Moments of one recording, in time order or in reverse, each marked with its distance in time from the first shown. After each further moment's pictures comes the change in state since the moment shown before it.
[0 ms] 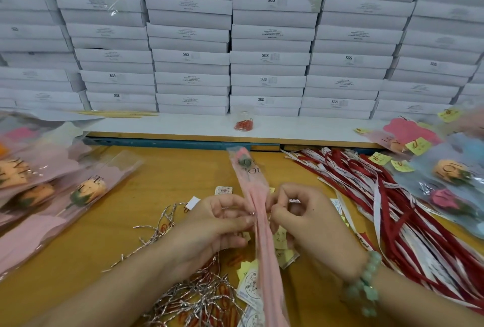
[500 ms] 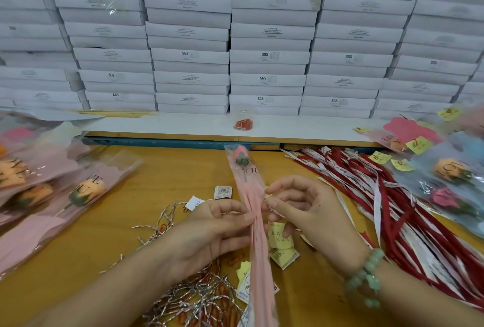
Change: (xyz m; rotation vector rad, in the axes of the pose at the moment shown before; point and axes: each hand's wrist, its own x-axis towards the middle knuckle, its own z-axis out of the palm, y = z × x) left_hand 0.002 -0.002 -0.004 -0.110 -0.017 -0.123; right_hand 0.003 0.006 -0.006 0.222 0.016 -0.008
